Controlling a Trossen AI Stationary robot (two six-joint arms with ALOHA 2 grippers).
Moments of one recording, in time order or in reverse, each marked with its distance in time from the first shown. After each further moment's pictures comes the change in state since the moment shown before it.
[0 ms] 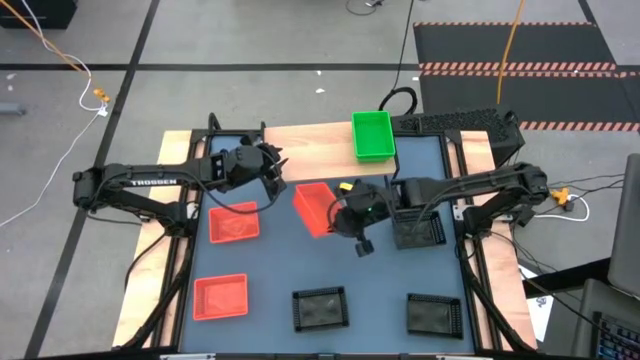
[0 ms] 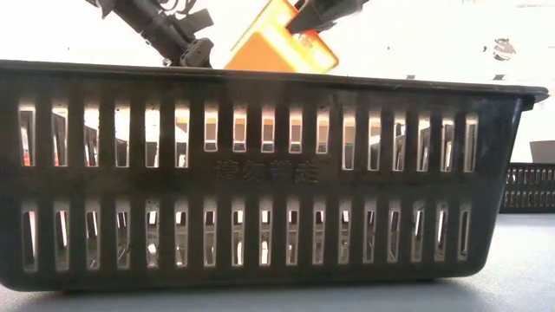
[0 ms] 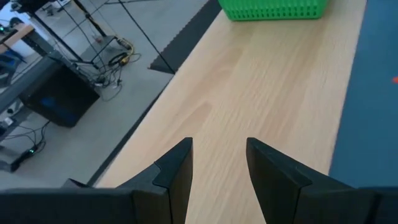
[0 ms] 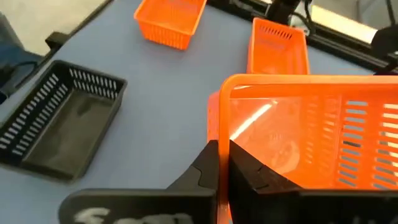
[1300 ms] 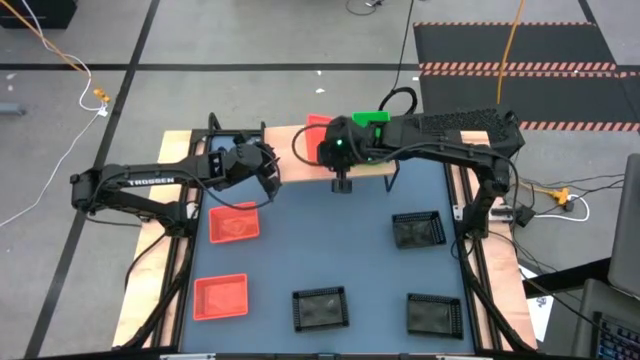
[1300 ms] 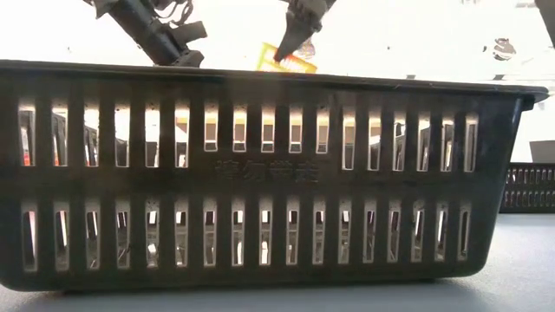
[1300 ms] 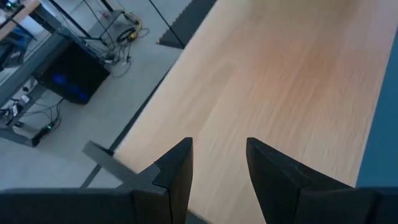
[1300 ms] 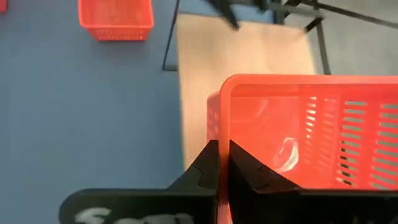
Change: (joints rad) left arm 0.039 -0.025 -0.001 -0.128 -0.021 -0.013; right arm -0.303 0.268 0.598 -0.525 0.185 -0.036
